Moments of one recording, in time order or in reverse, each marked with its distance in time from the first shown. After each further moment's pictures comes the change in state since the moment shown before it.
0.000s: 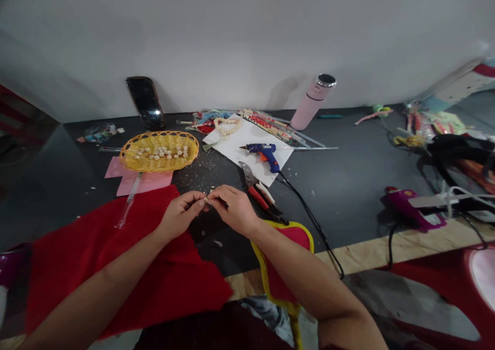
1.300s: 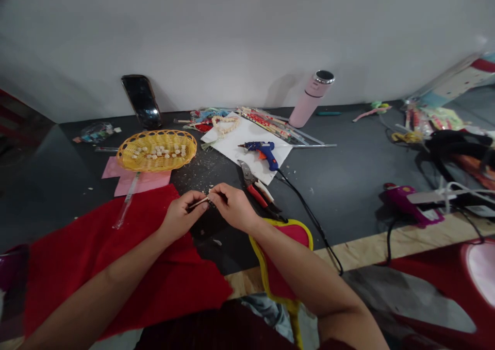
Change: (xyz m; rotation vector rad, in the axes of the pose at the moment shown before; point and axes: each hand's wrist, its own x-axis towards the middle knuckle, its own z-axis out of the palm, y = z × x) left_hand -0.002 -0.007 0.006 0.239 0.067 0.087; right_hand 0.004 -0.005 -0.004 0.051 -0.085 0.265
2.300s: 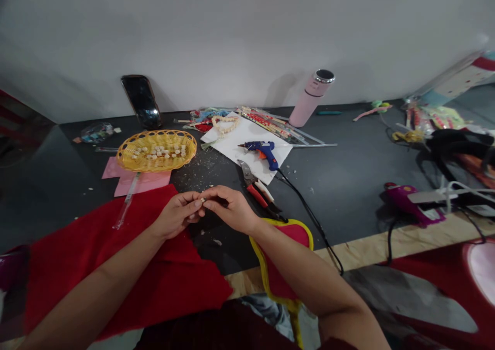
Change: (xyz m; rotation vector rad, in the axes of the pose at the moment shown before) left_hand 0.005 0.005 -0.008 -0.861 -0.268 -0.425; right_hand -0.004 -0.002 0.000 0.310 -0.074 -0.092
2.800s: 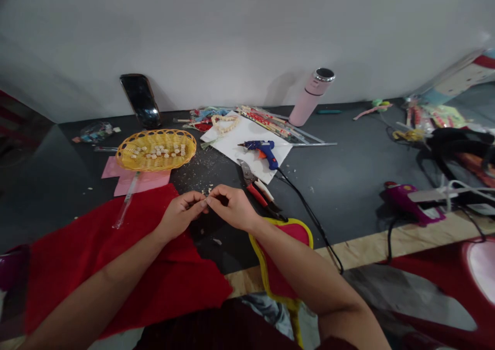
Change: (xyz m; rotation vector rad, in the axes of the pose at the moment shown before) left_hand 0.000 -0.005 0.003 0.564 0.163 0.221; right_hand 0.000 -0.001 -0.002 -0.162 0.031 0.154
